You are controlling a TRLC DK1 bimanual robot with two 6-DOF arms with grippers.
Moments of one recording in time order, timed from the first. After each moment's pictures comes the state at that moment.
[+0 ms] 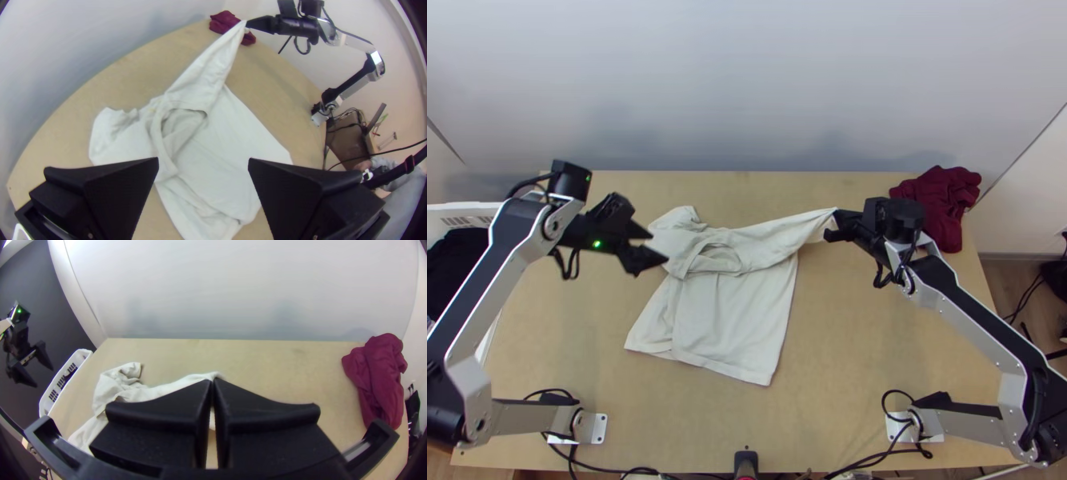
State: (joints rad) left arm -0.20 1.44 1.45 -1.06 0.60 0.55; right arm 0.33 1.38 0.92 0.05 -0.11 0.23
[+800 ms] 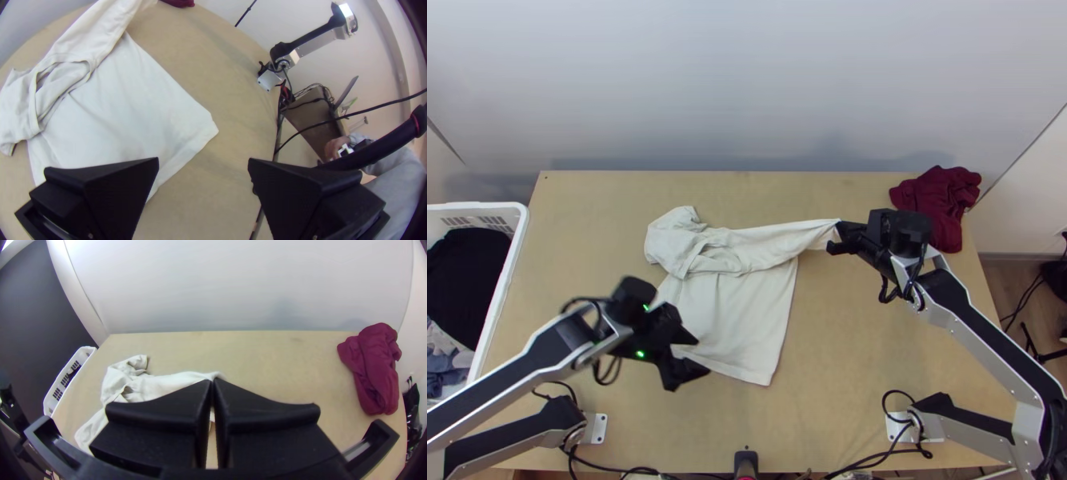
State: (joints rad) left arm -0.78 1.04 0.82 -0.65 0.53 0.00; right arm 0.37 1.25 0.87 -0.06 -0.08 0.26
